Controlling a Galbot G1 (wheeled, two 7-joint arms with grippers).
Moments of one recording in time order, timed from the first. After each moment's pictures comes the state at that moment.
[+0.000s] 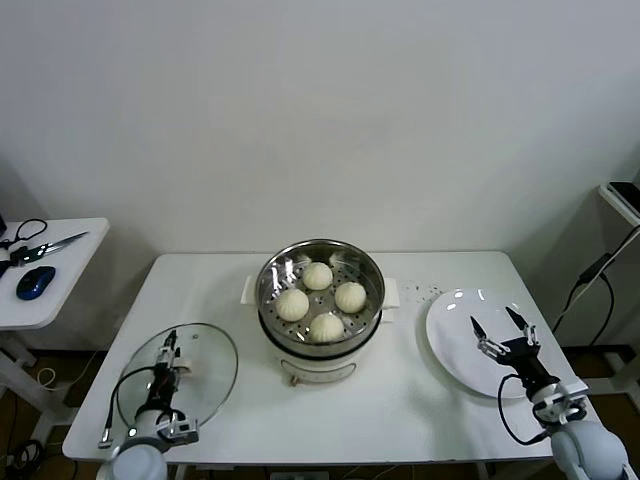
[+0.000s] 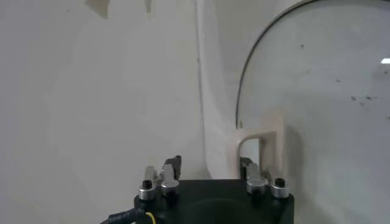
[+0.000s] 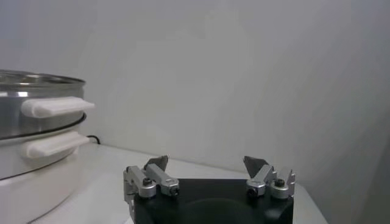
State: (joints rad) left arm 1.36 -1.39 -0.68 -1.57 1.43 0.03 -0.07; right arm -1.35 1.02 0.64 1.57 0.43 0.16 -0.26
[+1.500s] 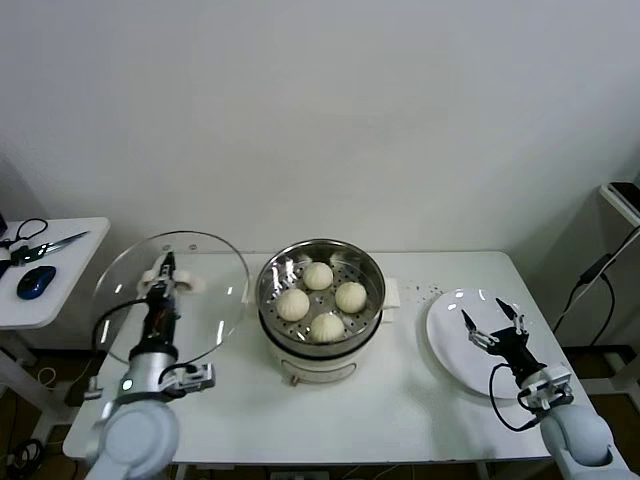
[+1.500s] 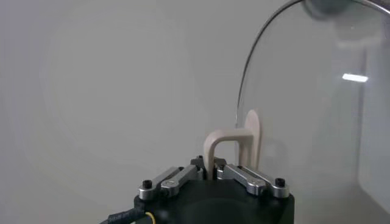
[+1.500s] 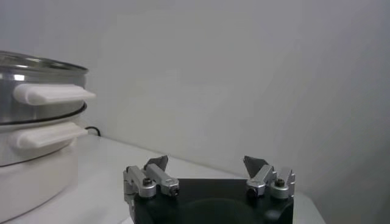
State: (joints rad) left arm 1.29 -1.03 -0.32 -2.14 1.33 0.60 0.12; right arm -1.26 1.02 0.58 1.52 0.35 0.15 -0.25
